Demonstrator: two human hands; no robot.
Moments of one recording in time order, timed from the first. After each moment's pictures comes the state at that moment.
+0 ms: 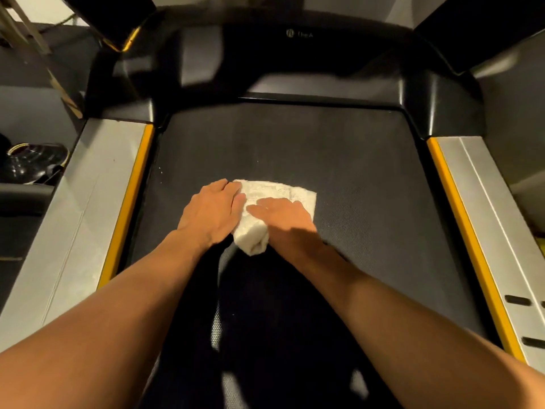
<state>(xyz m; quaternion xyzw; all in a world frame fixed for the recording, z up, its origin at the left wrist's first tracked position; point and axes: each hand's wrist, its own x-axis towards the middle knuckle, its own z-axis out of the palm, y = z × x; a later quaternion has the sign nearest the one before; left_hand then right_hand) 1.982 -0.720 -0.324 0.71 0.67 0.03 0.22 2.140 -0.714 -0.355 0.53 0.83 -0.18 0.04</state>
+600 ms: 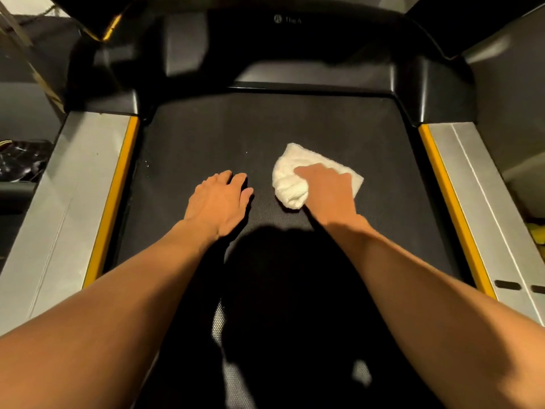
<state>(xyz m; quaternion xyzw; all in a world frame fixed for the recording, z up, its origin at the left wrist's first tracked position) 2.012 -0.718 -0.322 0.73 0.66 -0.03 0.17 2.216 -0.684 -0.359 0.66 0.75 -0.06 -0.04</state>
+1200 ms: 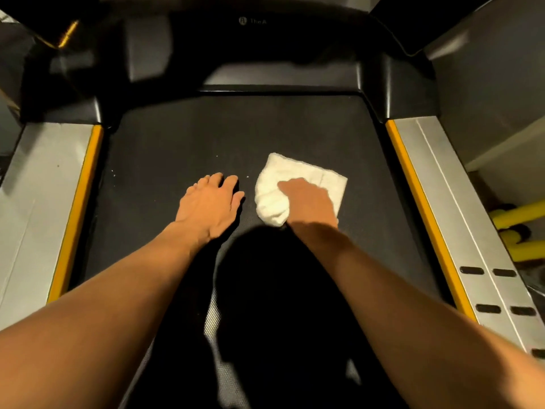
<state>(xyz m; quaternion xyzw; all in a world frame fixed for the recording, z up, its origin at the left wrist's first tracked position) 2.044 -0.712 -0.325 0.76 0.63 -0.06 0.16 2.235 -0.714 -0.350 0.68 0.72 -0.14 -0.02</state>
